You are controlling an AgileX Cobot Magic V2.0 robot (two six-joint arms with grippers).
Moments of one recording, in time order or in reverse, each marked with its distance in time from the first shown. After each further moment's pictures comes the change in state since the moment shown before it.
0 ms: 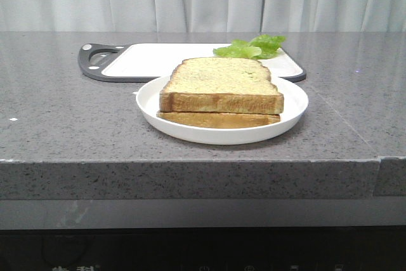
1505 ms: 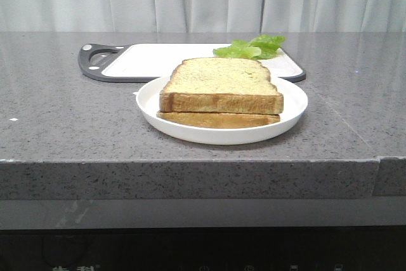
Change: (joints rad) left arm 0.000 -0.110 0.396 -0.002 -0.212 0.006; right arm 0.000 -0.012 0.364 0.003 -0.273 -0.002
